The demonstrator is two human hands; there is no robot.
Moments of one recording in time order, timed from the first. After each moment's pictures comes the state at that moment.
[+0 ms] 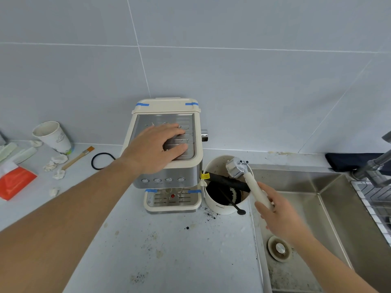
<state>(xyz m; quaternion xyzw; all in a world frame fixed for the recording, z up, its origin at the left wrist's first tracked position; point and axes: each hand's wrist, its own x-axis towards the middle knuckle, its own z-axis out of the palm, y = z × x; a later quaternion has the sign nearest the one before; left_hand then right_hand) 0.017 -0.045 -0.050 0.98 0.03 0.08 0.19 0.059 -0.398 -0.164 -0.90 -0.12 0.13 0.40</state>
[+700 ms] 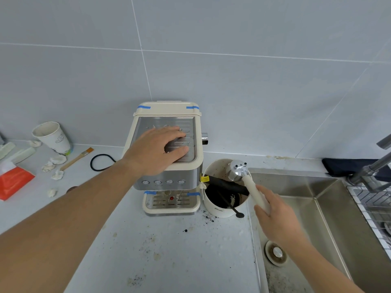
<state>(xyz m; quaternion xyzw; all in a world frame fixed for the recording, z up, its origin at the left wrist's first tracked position) 0.016 -0.045 -0.049 0.98 0.02 0.09 0.19 0.052 -0.392 -0.163 -0.94 -0.15 0.05 0.30</state>
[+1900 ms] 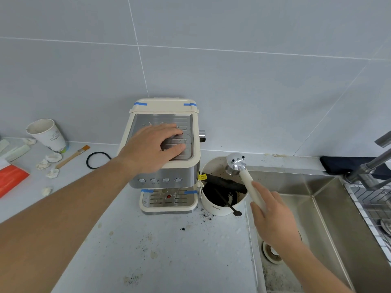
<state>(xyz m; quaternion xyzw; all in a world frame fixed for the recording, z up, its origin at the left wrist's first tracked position) 0.015 -0.047 -0.047 0.98 0.02 0.10 0.18 0.035 -0.382 -0.151 -0.94 -0.15 -0.01 0.31</state>
